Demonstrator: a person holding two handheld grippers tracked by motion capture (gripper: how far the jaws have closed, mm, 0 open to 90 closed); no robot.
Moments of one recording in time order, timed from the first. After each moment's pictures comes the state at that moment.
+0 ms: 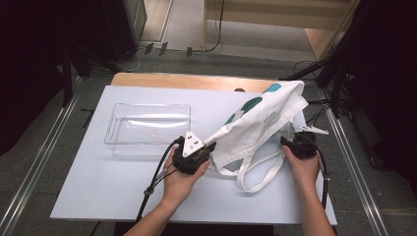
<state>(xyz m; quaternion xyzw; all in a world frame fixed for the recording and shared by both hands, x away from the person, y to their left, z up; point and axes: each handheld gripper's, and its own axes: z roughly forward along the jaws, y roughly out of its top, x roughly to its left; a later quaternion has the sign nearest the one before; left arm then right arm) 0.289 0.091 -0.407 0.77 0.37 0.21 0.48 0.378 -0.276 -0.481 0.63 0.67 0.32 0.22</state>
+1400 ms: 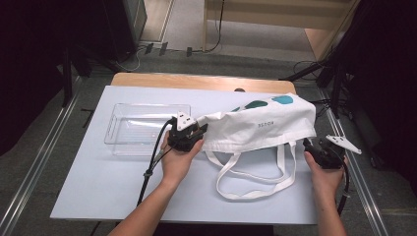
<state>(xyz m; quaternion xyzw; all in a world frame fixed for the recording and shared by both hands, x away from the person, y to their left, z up) 0.345 0.110 -0.403 0.74 0.44 0.21 0.46 0.335 -0.328 -0.467 0.63 0.59 0.38 0.33</state>
